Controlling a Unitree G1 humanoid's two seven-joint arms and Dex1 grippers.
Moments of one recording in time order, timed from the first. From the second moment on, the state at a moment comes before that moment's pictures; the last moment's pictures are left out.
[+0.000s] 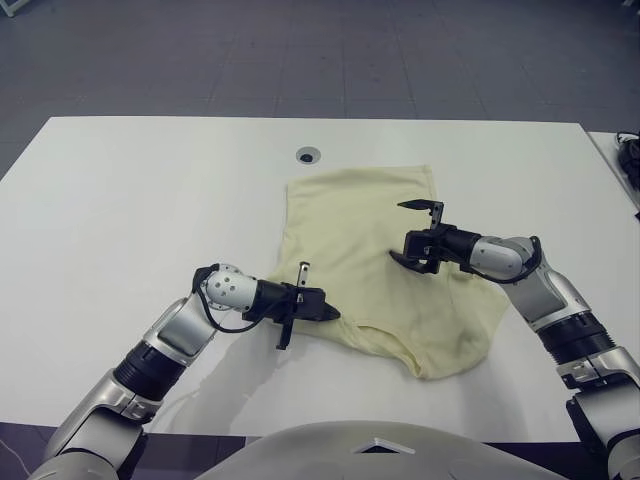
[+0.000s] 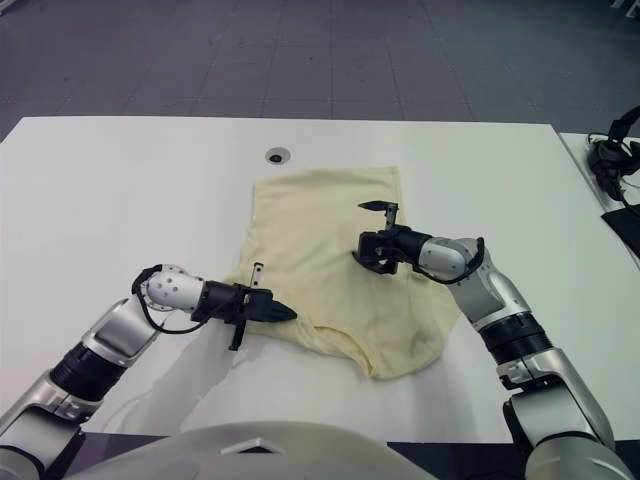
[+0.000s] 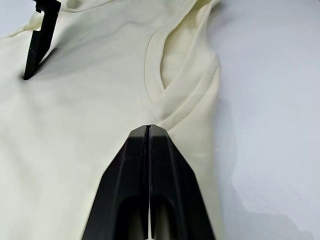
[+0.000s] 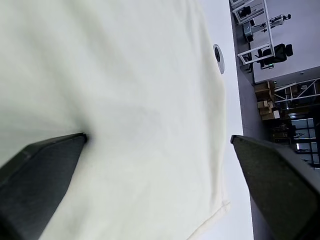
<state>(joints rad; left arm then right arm) -0.22 0.61 -0.50 -0.17 -0.02 0.07 -1.13 -0.34 -0.70 0.37 0.21 -0.35 -0.25 0.62</state>
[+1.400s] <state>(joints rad) -0.23 0.60 -0.52 -0.16 0.01 0.05 -1.13 -0.34 -0.70 0.38 0.22 -0.36 -0.25 0.61</state>
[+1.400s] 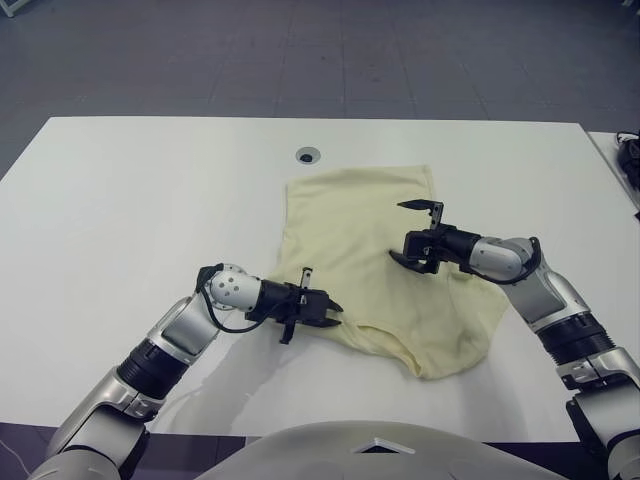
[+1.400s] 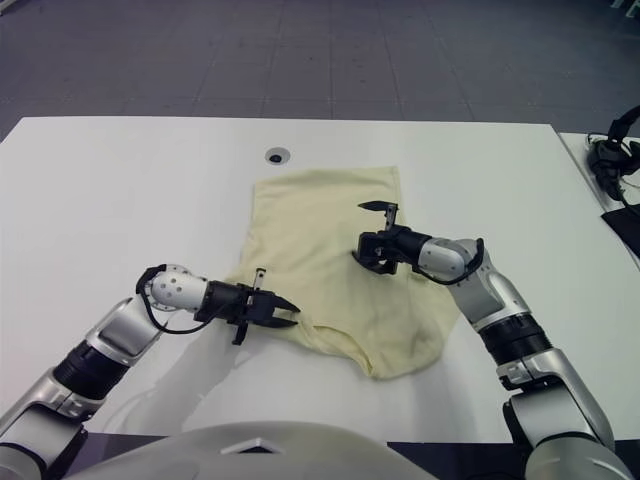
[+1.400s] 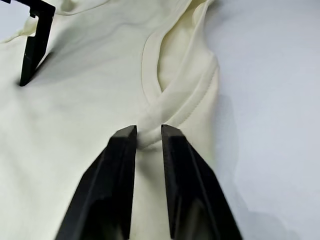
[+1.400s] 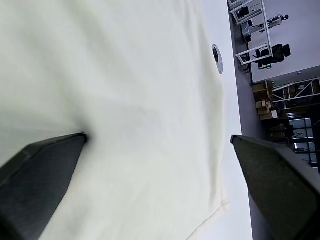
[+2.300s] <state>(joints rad) -0.17 0.68 -0.39 -0.32 -0.11 0.09 -1.13 -0.33 -0.70 0.38 0.22 -0.36 -0.25 0.59</state>
